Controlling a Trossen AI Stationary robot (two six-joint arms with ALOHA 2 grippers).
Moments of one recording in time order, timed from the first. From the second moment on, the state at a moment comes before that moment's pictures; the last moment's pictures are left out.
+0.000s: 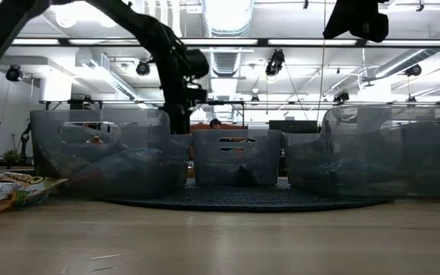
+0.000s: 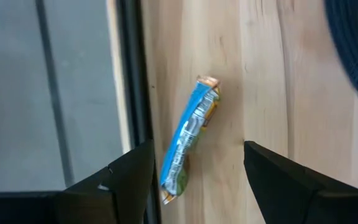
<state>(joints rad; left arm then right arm) 0.64 1.89 1.59 -0.82 -0.12 0.77 0.18 1.13 1.12 -0.86 0.24 0.80</state>
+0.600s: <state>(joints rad) 0.68 2.00 1.59 -0.74 -0.10 0.80 0.18 1.13 1.12 -0.86 0.23 0.81</state>
